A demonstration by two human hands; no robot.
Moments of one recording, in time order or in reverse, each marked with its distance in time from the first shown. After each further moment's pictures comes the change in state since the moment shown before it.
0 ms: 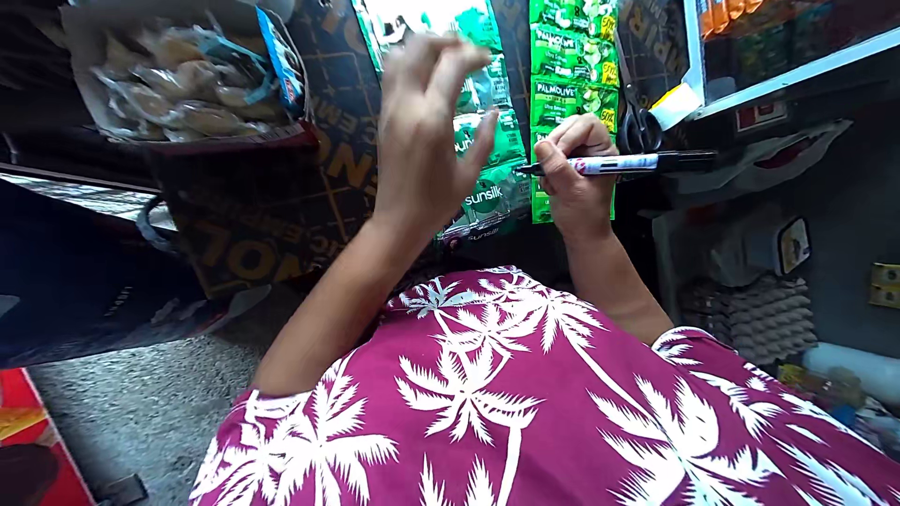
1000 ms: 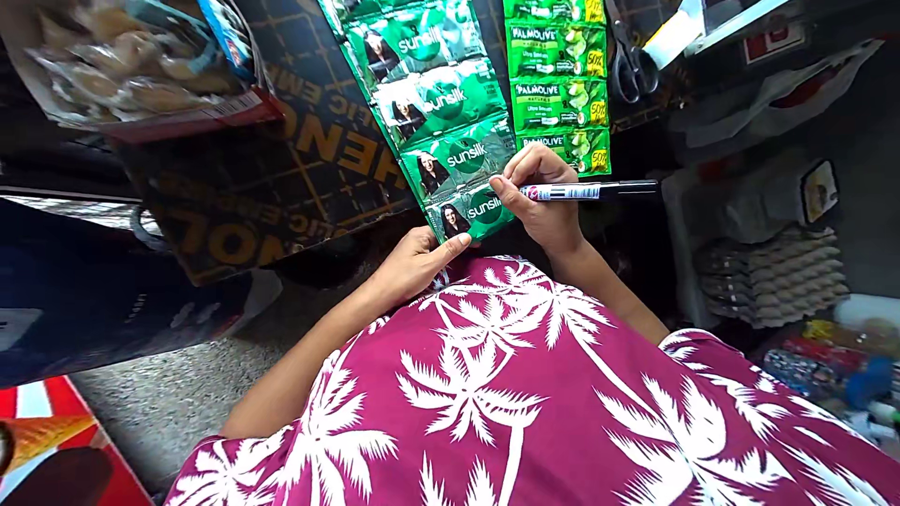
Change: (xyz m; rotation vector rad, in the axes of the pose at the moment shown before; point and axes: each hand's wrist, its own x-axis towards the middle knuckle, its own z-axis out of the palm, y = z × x) left_hand -0.129 -0.001 0.020 -0.819 -0.586 -0.609; right_hand -0.070 -0.005 0.016 -0.120 0.000 0.031
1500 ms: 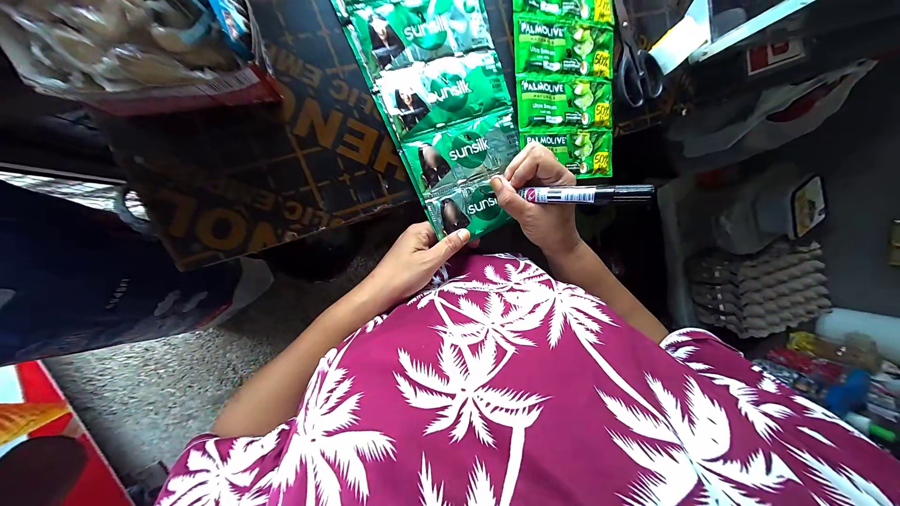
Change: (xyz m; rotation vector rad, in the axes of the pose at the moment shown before) left_hand -0.009 -0.003 0.004 0.028 0.024 0.041; right_hand -0.003 0.006 -0.001 -0.066 -0.029 -0.035
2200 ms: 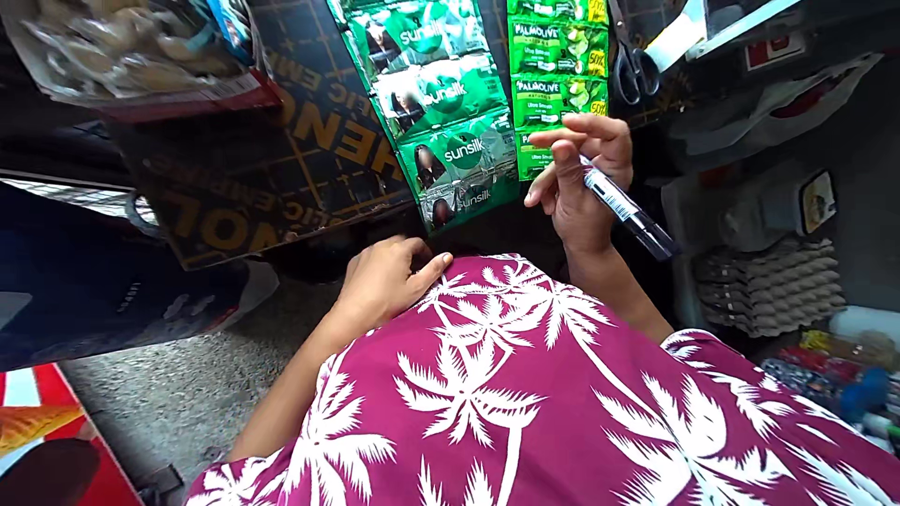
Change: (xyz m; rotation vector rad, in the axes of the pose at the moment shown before) left_hand -0.023 0.002 -0.015 0.809 0.049 -0.110; right_hand 0.005 -0.027 -0.022 0.068 0.122 -0.037
